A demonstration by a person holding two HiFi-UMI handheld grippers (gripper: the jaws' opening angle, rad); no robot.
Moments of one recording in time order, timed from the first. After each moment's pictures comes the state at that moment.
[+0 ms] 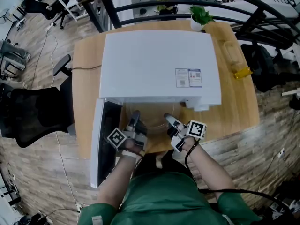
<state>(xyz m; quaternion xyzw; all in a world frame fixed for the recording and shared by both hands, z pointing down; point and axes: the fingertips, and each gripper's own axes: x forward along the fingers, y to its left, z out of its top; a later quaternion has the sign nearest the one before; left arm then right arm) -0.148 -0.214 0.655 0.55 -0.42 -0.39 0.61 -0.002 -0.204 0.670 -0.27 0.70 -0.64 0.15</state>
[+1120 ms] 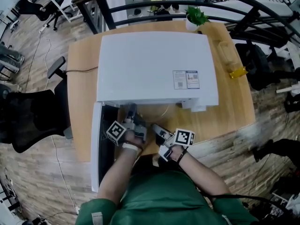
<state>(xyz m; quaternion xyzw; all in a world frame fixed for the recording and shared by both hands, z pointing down) -0.156 -0.253 0.677 0.53 -0.46 -0.37 0.61 -0.055 -0.163 0.675 -0.27 0.68 -0.68 0.10</state>
